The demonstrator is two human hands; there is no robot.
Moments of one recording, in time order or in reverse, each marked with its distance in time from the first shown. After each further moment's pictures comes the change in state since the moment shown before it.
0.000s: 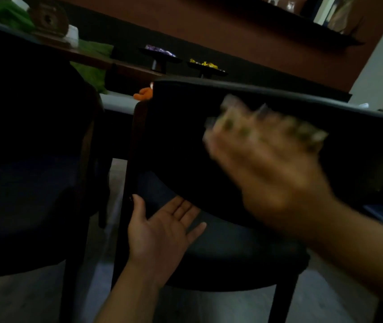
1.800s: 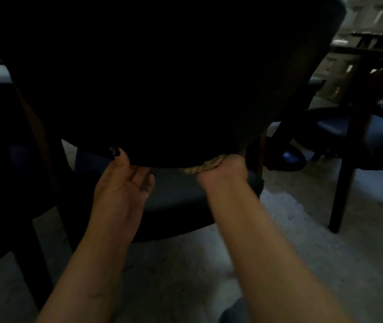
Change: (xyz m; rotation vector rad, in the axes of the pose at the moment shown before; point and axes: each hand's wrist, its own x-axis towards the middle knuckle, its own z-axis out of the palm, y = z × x) left_hand 0.002 -0.054 0.023 0.538 -0.085 0.266; right_hand -0.111 -0.017 0.067 -1.627 -1.055 -2.356
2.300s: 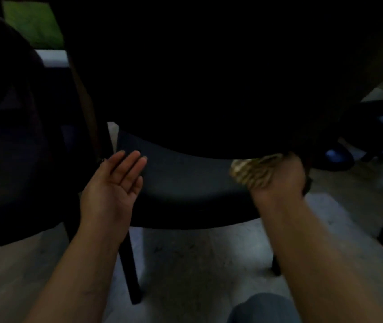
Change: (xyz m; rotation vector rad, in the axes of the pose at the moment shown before) left_hand -0.003 0.030 -0.073 -0.017 0.462 -0.098; right_hand 0.016 0.014 -0.036 -0.123 -0.164 -0.220
